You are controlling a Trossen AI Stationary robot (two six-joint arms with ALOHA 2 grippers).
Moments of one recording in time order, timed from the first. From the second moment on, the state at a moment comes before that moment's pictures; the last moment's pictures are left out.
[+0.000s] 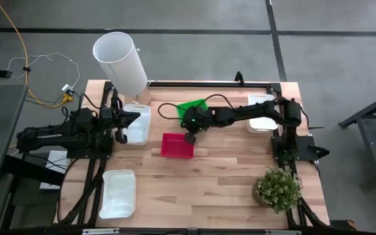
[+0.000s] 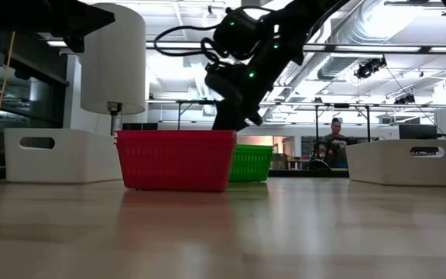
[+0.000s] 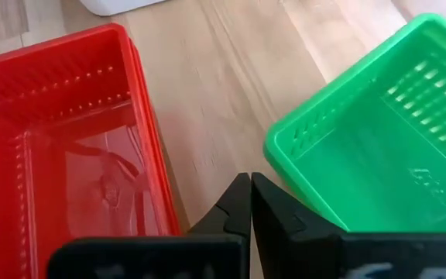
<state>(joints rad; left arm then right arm) 0.25 0.25 0.27 0.09 -0.11 0.06 -0.13 1.93 1.31 -0.27 0.07 0.19</state>
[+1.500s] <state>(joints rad) 0.25 0.25 0.27 0.04 -0.11 0.04 -0.01 1.24 0.66 0.24 0.18 0.08</state>
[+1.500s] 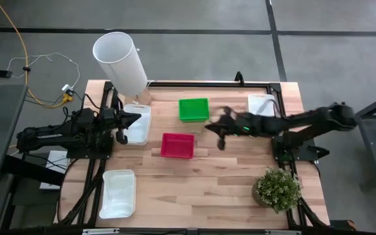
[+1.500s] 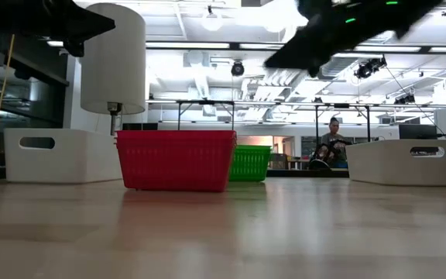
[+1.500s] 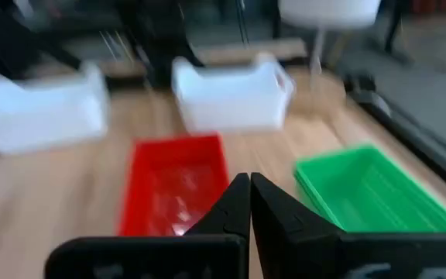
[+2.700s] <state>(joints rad) 0.17 0.46 0.40 -0.16 -0.15 -0.05 0.09 1.03 0.36 0.68 0.32 -0.01</state>
